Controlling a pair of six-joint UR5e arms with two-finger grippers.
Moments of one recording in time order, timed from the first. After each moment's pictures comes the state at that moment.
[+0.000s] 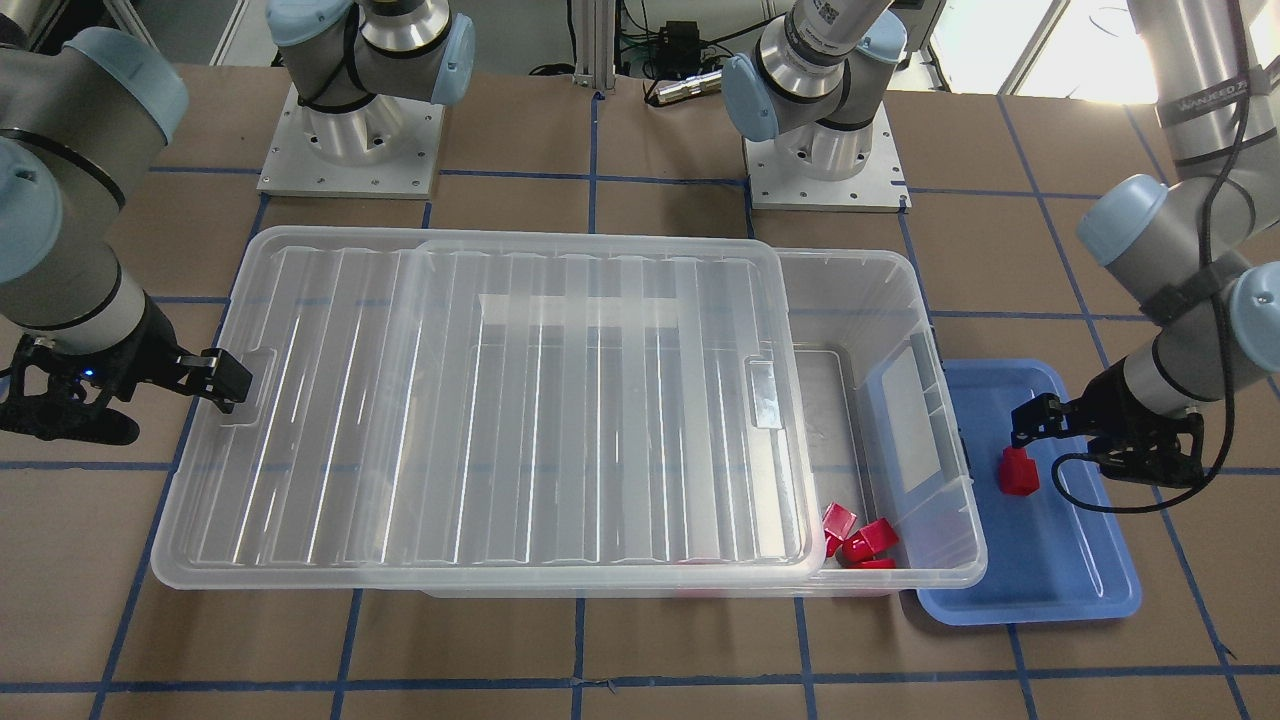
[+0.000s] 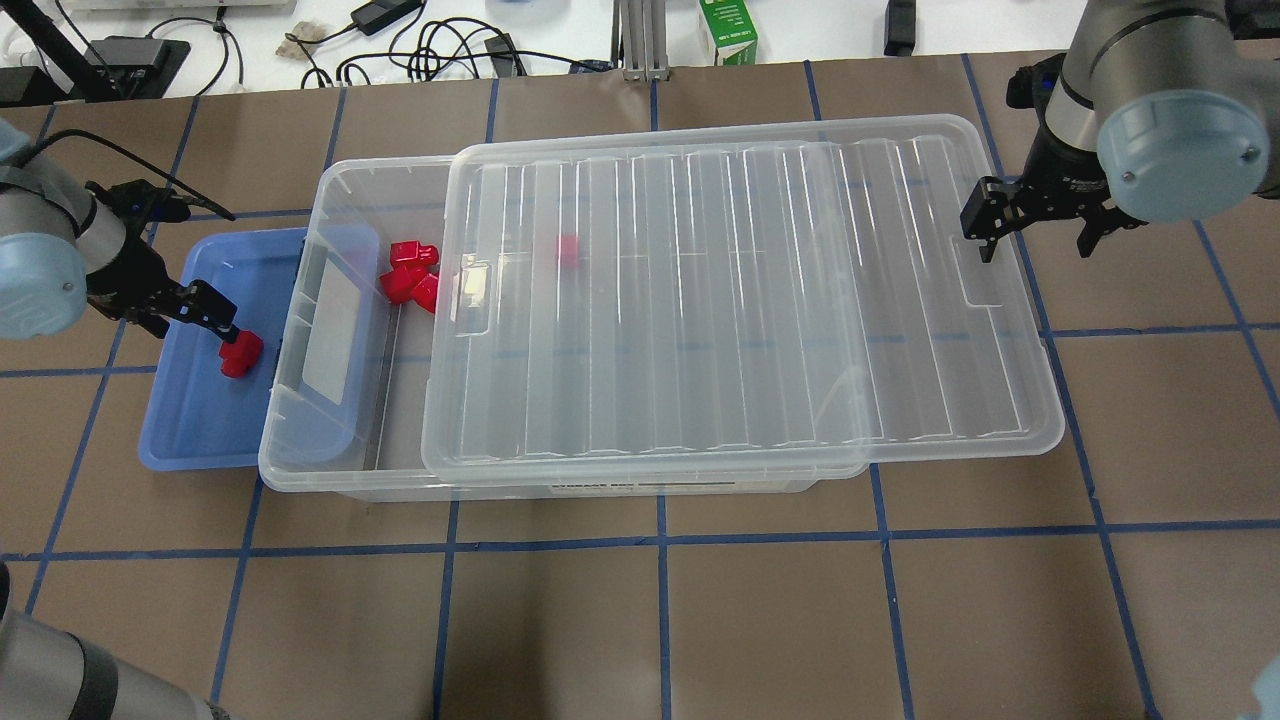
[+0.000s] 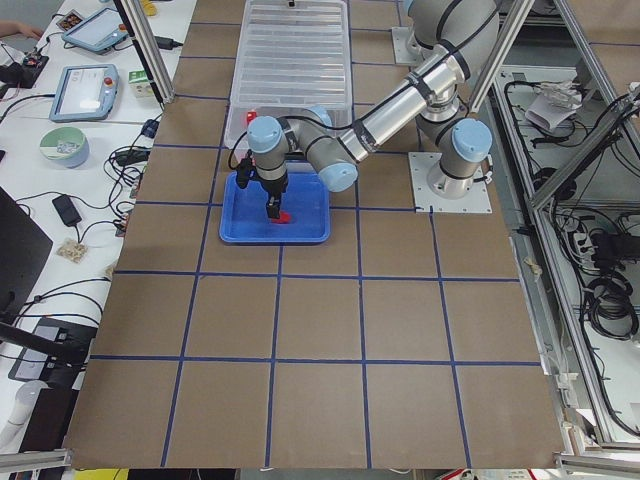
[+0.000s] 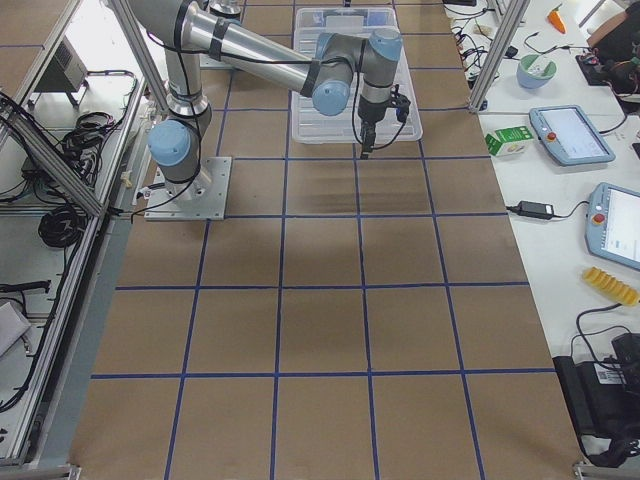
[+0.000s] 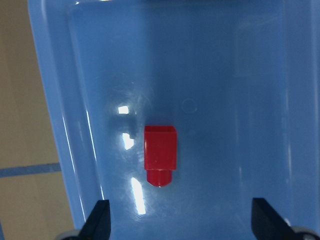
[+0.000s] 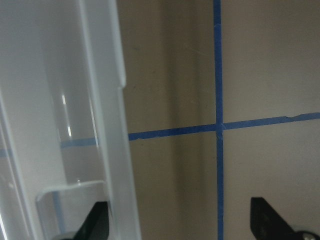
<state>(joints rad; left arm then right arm) -1.06 -1.95 -1.80 -1.00 1.60 0.65 1.36 -1.36 1.70 -1.87 -1.71 -0.13</state>
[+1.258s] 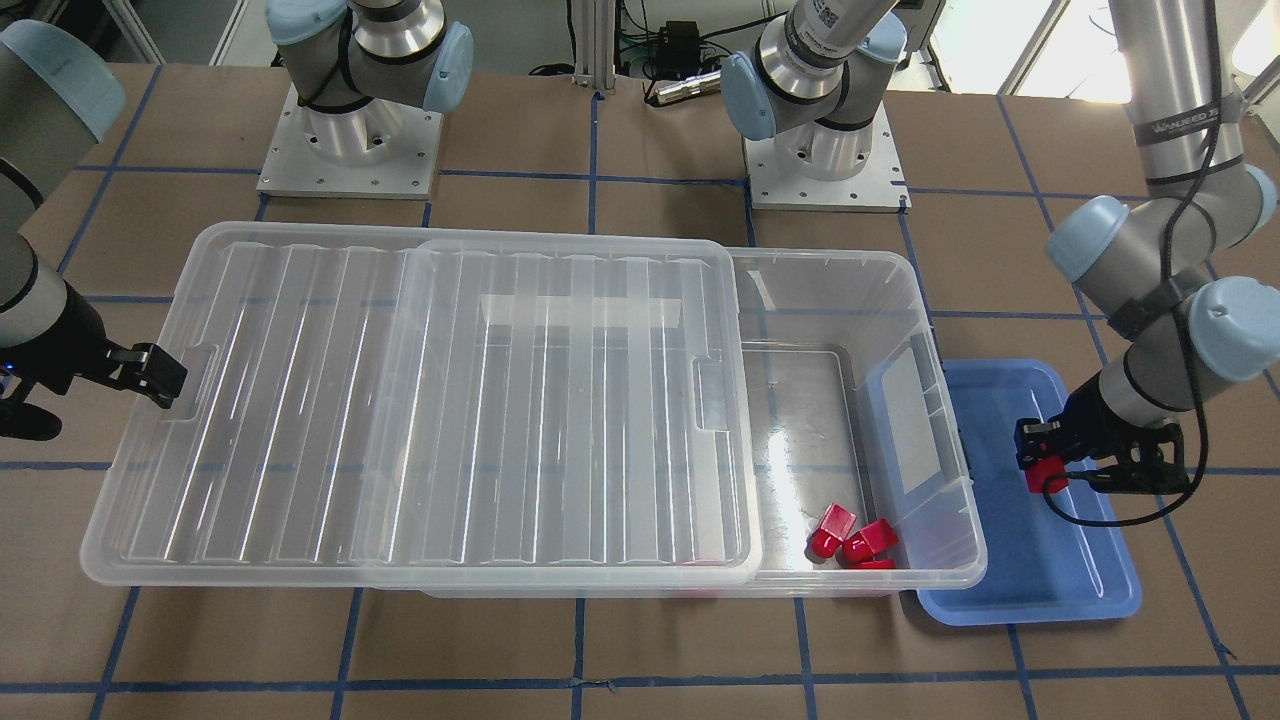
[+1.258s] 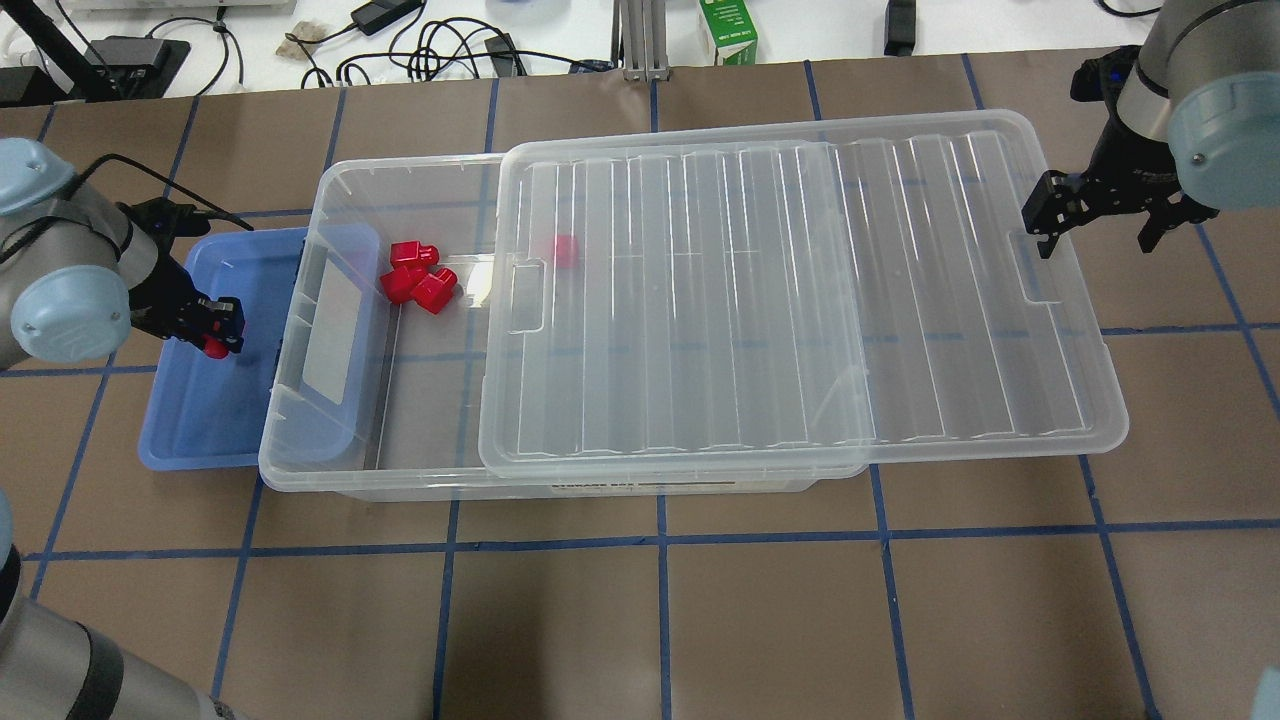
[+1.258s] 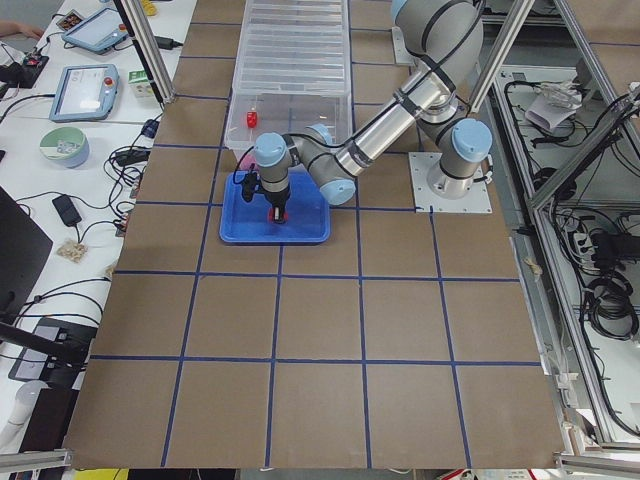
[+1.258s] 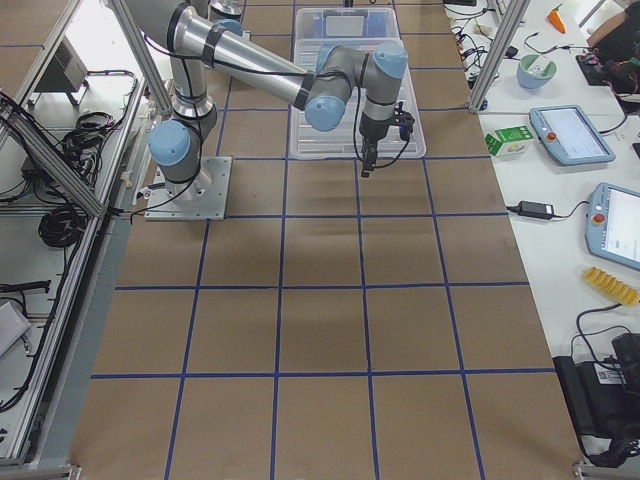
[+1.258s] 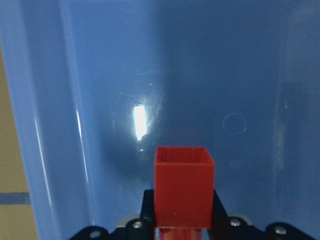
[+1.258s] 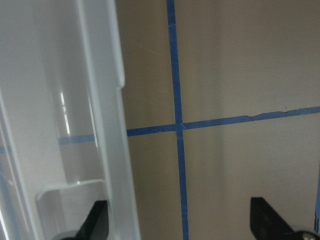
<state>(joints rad) -1.07 -1.94 -1.80 -0.97 1.60 0.53 1.29 -1.36 1.68 -1.86 -1.74 -0.20</state>
